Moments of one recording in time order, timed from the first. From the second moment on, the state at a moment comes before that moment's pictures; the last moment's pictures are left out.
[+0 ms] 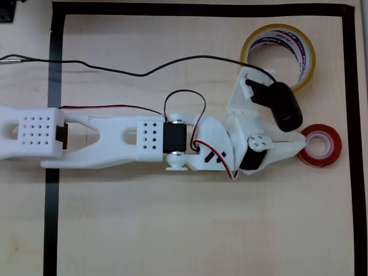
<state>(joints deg) 0.2 5.3 11.0 9.8 51.2</state>
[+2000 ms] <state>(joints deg) 1.2 5.5 13.2 9.2 44.1</state>
